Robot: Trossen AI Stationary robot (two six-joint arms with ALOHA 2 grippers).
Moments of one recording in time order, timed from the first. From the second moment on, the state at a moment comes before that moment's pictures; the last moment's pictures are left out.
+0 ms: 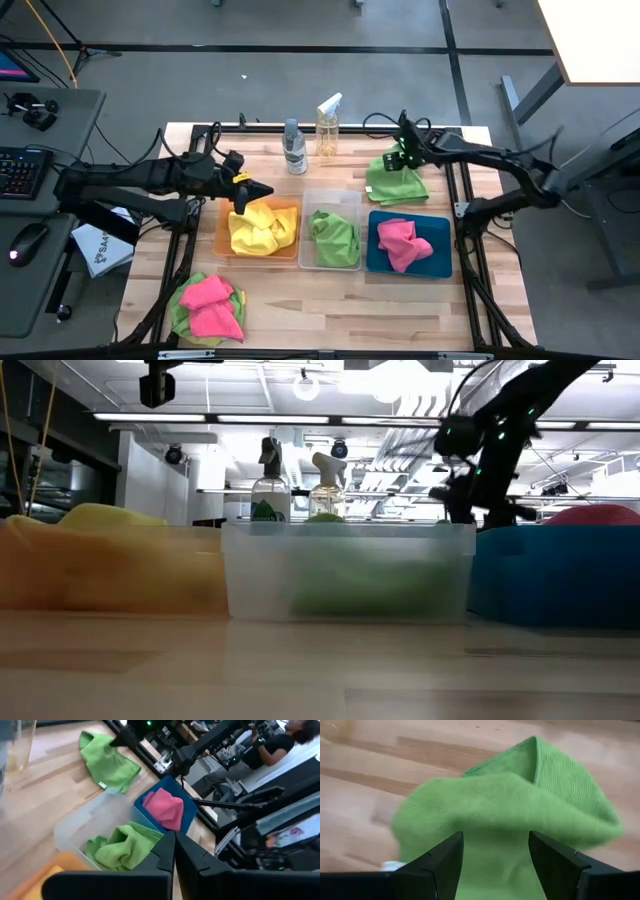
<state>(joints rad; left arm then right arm) -0.03 0.86 0.87 -0.38 -0.12 -0.78 -0.66 1.35 0.82 -0.62 0.15 0.62</state>
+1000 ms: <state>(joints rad) -0.02 0.86 0.87 -0.39 0.01 -0.71 -0.46 1.29 0.91 -0.73 0.16 0.52</state>
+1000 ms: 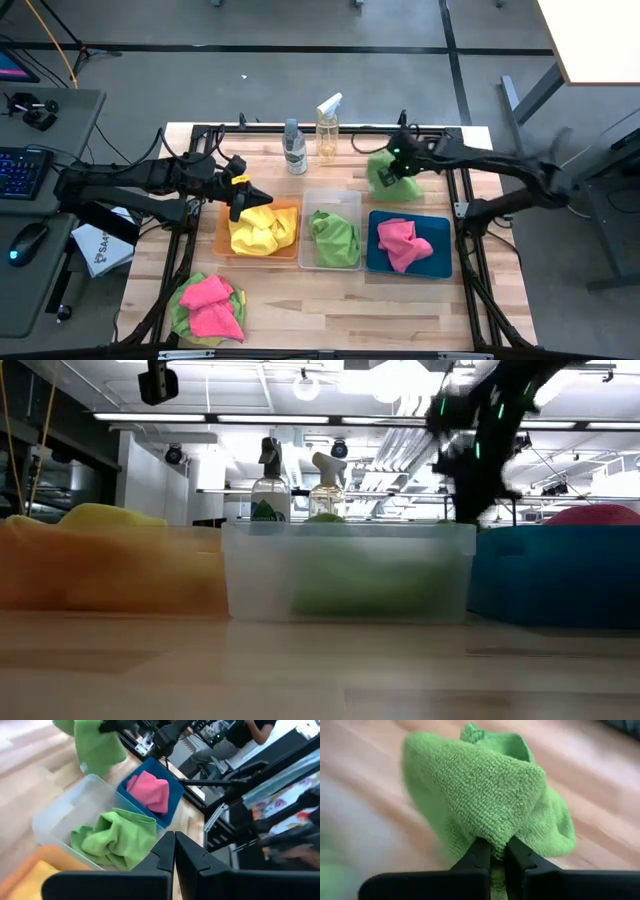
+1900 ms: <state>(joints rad) 0.06 0.84 0.87 -0.20 -0.10 -0.35 0.27 1.60 0.98 -0.16 0.54 1.12</state>
